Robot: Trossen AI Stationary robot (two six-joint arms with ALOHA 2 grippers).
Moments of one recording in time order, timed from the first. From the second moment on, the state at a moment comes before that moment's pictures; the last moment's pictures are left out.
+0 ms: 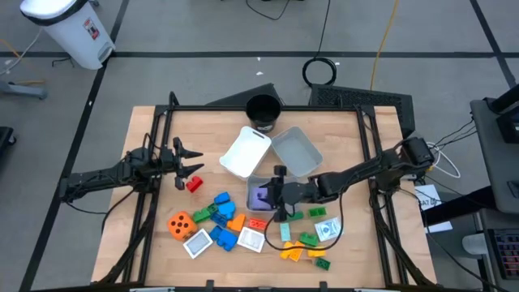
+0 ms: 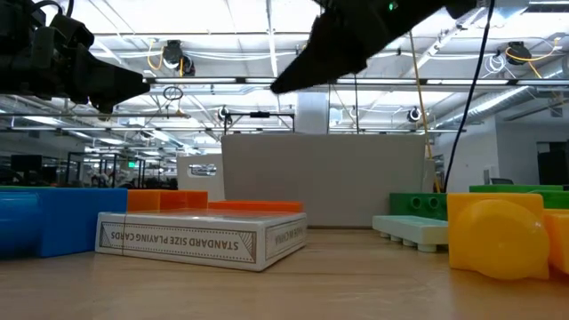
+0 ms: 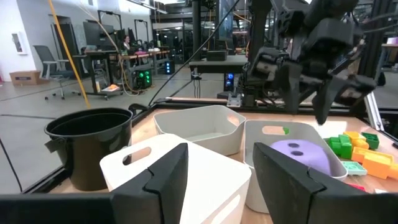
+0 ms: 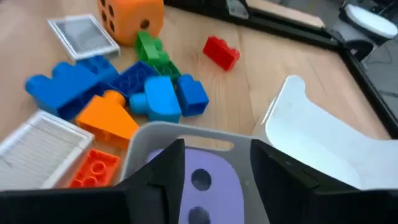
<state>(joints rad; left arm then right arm) 0.20 0.03 0.02 0.06 0.05 0.02 0.27 1.66 1.04 0.08 0.36 -0.07</state>
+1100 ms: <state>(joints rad) 0.20 0.03 0.02 0.06 0.05 0.02 0.23 1.73 1.04 -0.25 0.20 0.22</state>
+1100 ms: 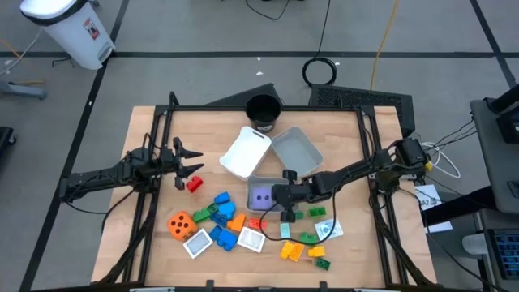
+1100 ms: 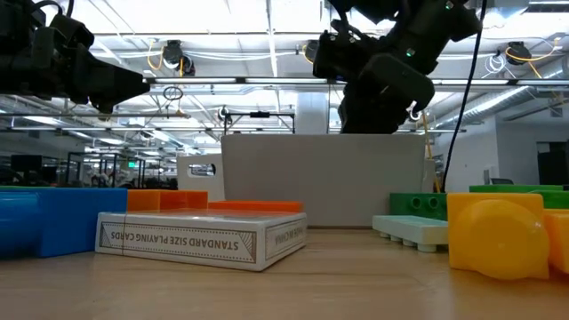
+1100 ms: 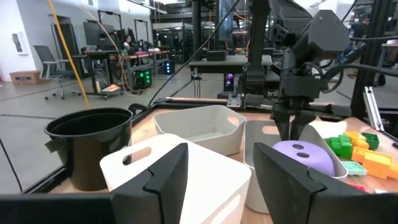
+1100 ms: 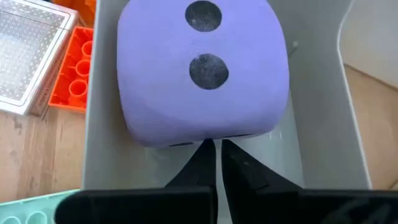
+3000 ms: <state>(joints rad) 0.20 0.03 0.02 0.06 0.05 0.02 0.20 1.42 0.87 -0.41 0.11 0.29</state>
